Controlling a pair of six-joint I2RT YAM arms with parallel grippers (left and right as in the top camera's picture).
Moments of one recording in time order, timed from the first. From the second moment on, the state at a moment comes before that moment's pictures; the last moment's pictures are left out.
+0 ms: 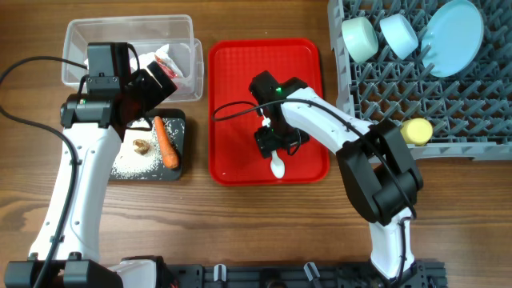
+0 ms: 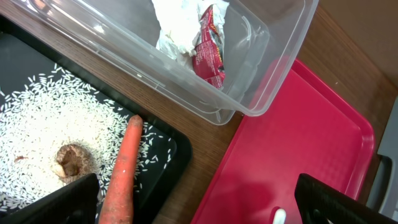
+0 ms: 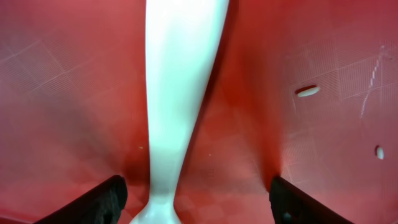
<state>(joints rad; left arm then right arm) 0.00 1.45 1.26 -0.78 0.01 -0.64 0.59 2.13 1.51 -1.01 -0.04 0.18</state>
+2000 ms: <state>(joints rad) 0.00 1.45 1.26 -0.78 0.01 -0.64 0.21 1.76 1.65 -1.04 0.00 0.12</state>
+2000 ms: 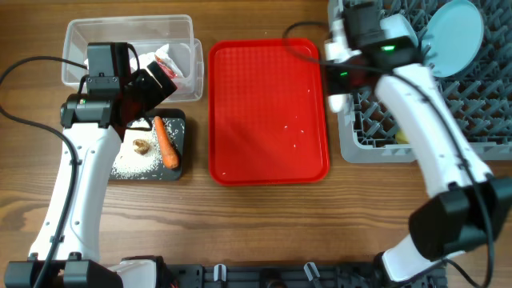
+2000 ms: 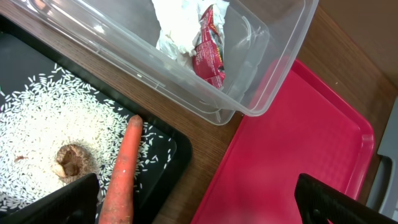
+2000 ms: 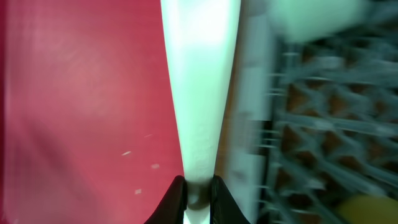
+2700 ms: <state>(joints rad) 0.00 1.45 1.26 -0.78 0.01 -0.64 -0.03 1.73 1.51 -1.00 -0.06 0.13</state>
